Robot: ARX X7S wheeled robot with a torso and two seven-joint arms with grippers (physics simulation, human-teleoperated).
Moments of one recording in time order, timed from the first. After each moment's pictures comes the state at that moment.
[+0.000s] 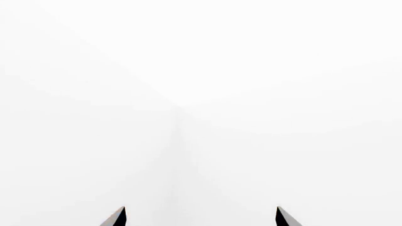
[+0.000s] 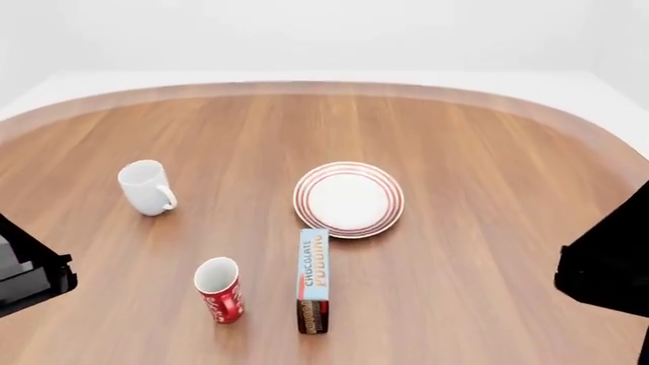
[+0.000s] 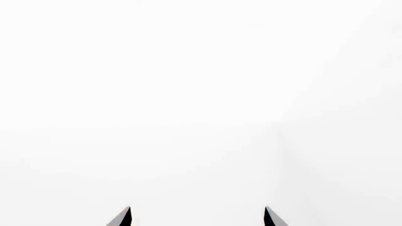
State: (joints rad) left arm 0.15 -0.20 -0.26 0.91 0.00 -0.06 -0.37; right arm -0.07 0.21 0.20 -0.85 0.22 -0.13 0.25
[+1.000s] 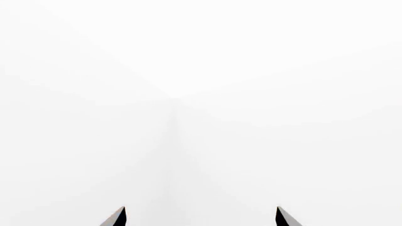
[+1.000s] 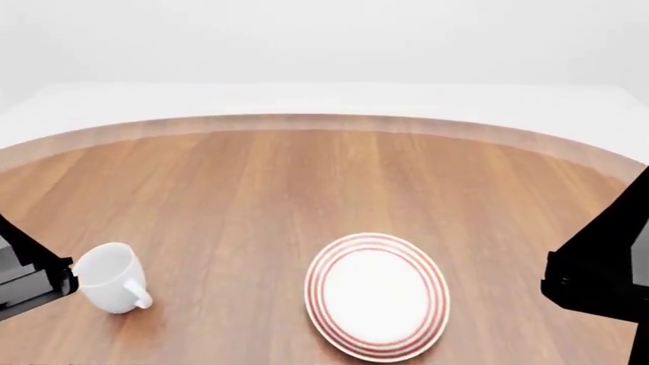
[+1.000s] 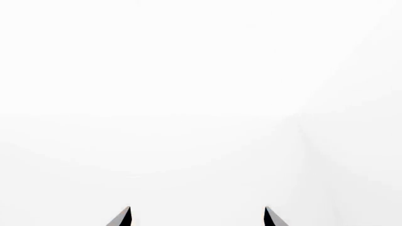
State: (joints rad) left arm 0.17 -0.23 -0.25 0.90 -0.01 -0.05 -0.41; right arm -0.09 0.25 0.17 -0.84 0.20 -0.16 0.26
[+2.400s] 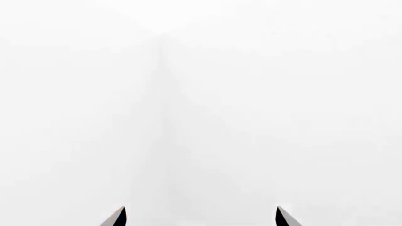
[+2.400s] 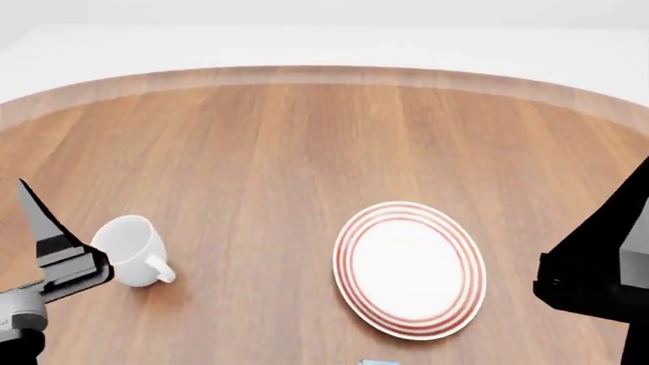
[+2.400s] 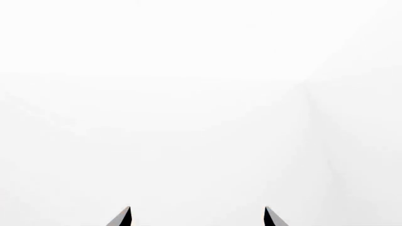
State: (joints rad) left arm 0.12 -0.26 -0.16 0.93 0.02 -0.29 -0.44; right arm -0.10 0.28 0.13 -0.83 0.19 -0.18 0.30
